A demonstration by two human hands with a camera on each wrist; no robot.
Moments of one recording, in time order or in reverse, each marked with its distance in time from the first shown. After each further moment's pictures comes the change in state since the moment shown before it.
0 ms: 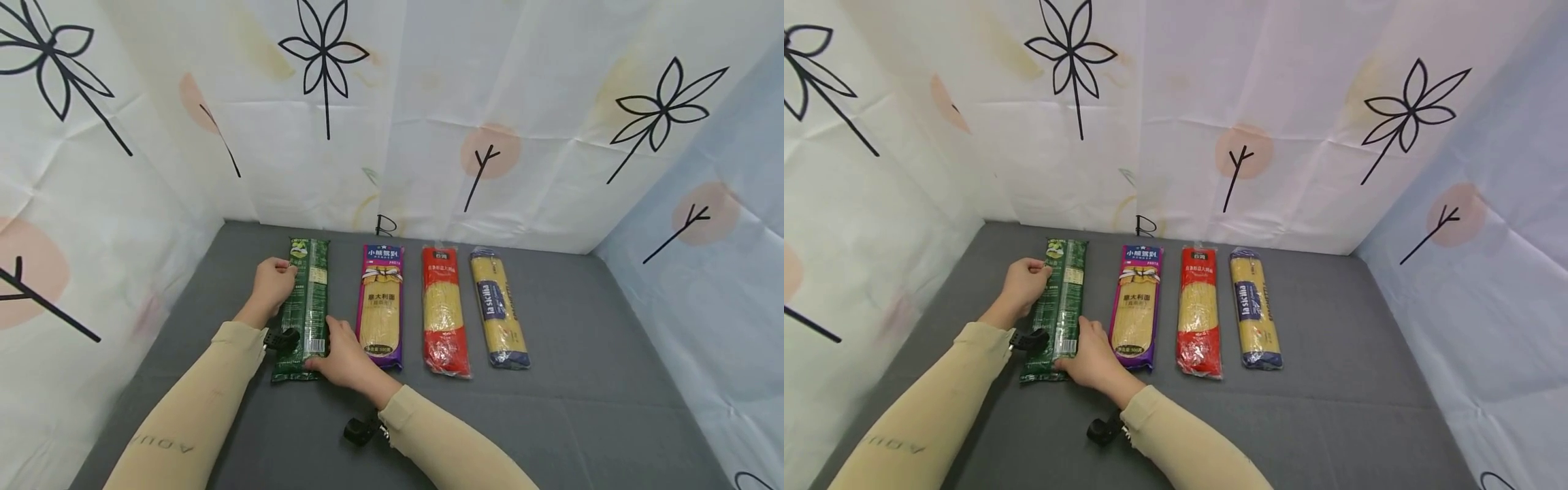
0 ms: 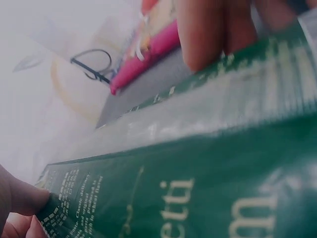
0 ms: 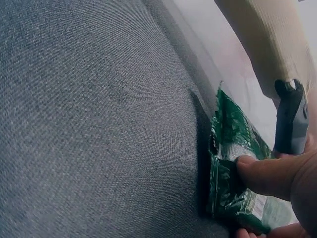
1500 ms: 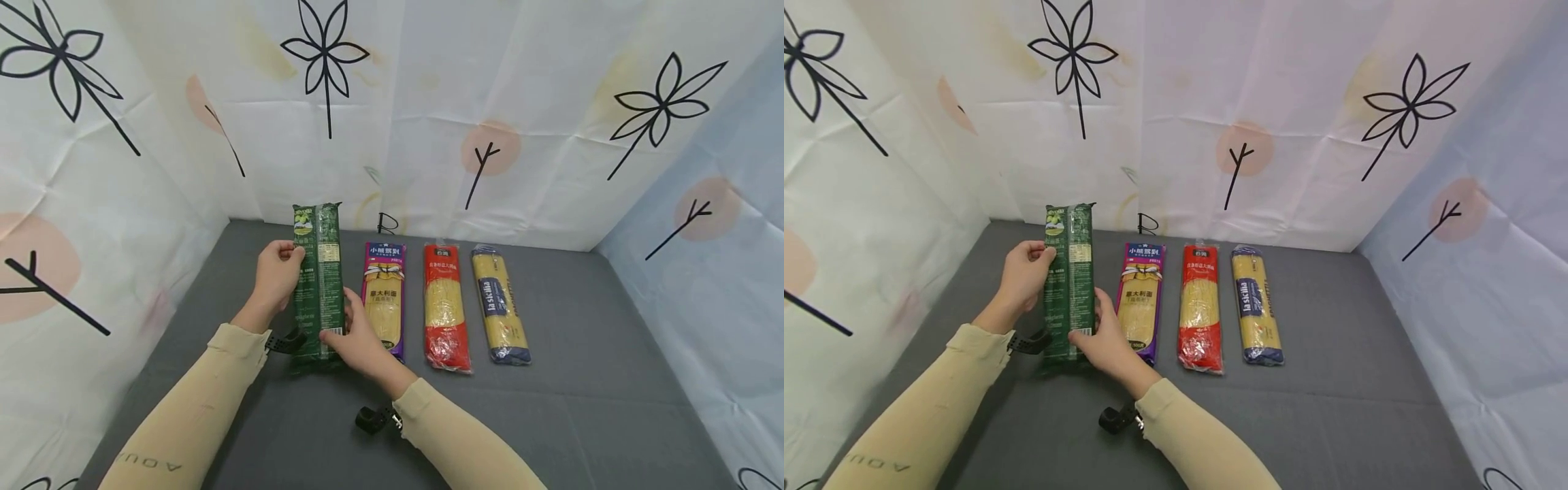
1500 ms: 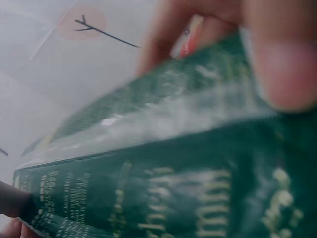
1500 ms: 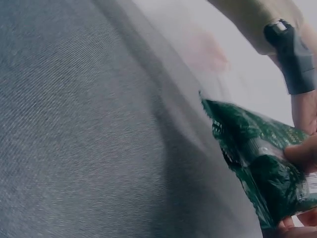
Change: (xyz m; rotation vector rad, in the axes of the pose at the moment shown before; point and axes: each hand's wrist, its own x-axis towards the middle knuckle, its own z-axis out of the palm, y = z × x) left_hand -0.045 0.047 0.004 -0.122 0.112 0.180; right_hand -0.004 0.011 -0.022 0.603 0.048 -0.133
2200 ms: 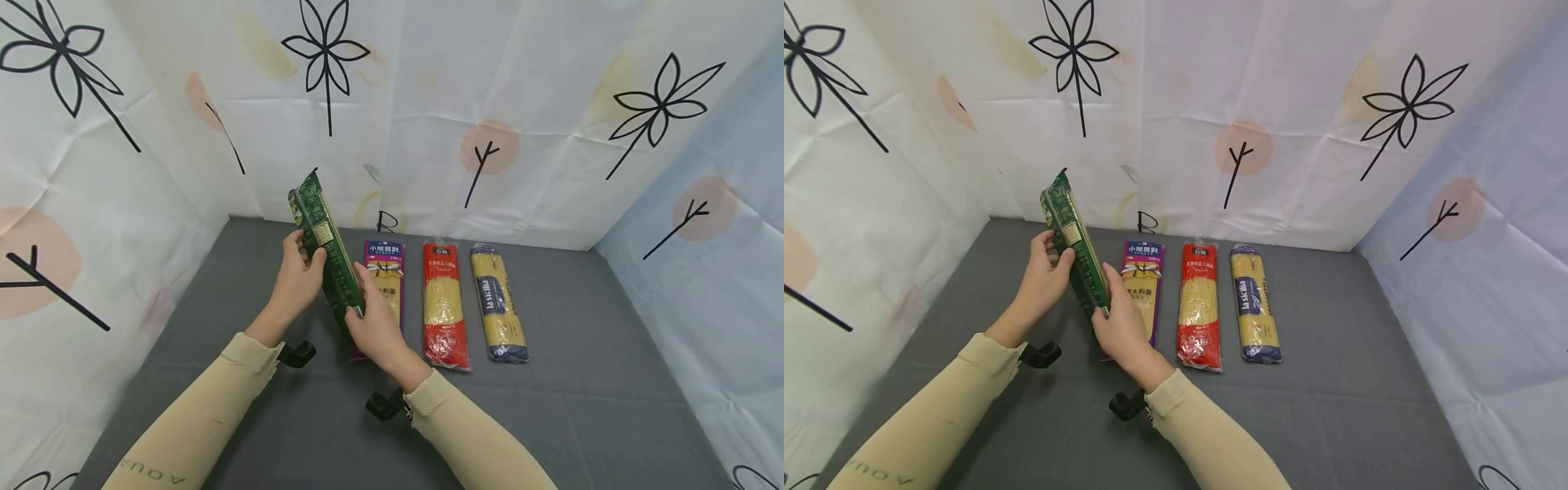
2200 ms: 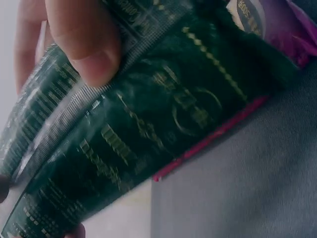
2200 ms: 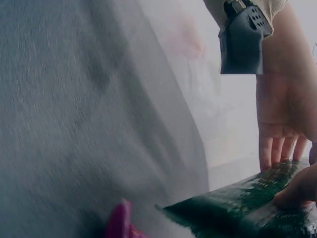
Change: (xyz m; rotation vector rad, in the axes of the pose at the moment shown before) left_hand -0.023 0.008 0.019 0.083 -0.114 0.226; right_hand -0.010 -0.035 -0.023 -0.370 0.211 -0.212
